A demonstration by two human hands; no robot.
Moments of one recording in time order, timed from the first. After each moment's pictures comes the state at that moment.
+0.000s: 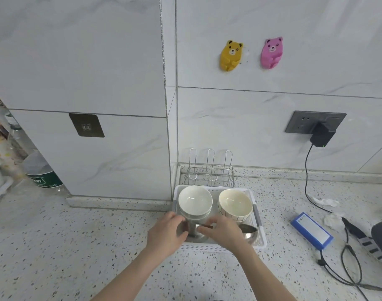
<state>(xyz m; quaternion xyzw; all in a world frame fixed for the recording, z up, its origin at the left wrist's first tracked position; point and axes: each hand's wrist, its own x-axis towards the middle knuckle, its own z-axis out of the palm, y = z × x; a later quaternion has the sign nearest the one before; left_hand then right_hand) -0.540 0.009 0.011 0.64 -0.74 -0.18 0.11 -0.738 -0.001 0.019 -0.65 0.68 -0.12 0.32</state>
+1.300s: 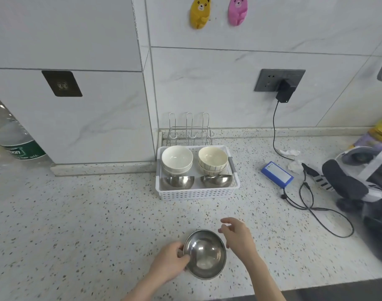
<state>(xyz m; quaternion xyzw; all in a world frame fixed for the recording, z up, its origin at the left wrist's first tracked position) -0.569 0.182 -0.041 0.62 -0.61 -0.49 0.04 -0.783 0.176 -0.026 -0.44 0.76 -0.26 0.41</state>
